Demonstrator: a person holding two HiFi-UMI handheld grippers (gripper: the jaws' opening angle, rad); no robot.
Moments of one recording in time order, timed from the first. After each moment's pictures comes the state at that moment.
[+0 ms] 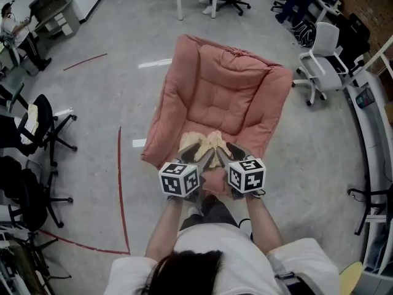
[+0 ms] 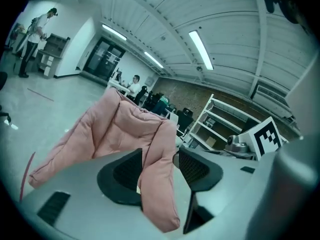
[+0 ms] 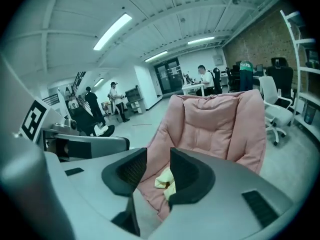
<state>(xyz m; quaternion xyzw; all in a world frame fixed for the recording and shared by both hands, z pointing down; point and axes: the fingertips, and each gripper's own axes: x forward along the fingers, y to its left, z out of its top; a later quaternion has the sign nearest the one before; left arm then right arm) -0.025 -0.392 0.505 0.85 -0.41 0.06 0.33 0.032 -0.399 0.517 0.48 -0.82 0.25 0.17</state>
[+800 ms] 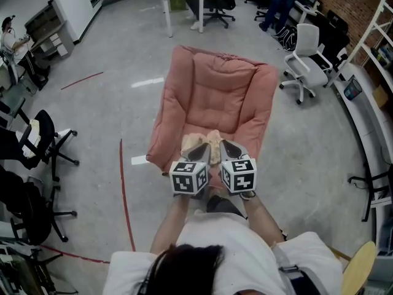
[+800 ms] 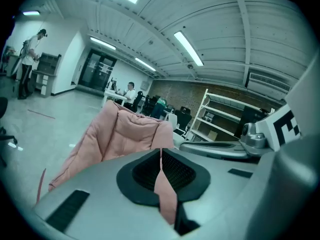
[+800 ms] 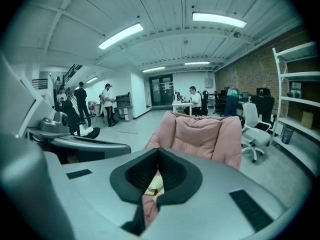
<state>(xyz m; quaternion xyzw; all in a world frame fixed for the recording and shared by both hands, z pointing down) -0.037 -0.328 0.469 0.87 -0.42 0.08 0.26 0.014 -0.333 0.461 0.57 -0.79 0.15 0.15</state>
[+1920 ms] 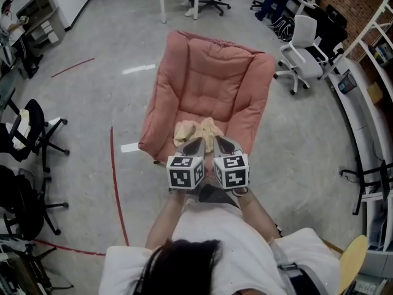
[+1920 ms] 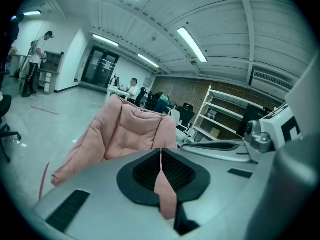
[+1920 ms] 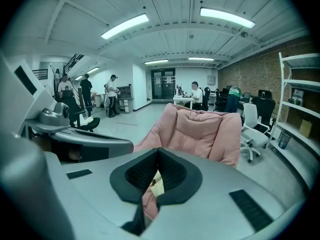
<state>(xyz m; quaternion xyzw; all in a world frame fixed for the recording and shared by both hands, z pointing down) -0.046 -0.321 0.494 0.85 -0.43 0.10 0.27 0.001 -0.323 0.488 0.56 -0.79 0.14 0.21</state>
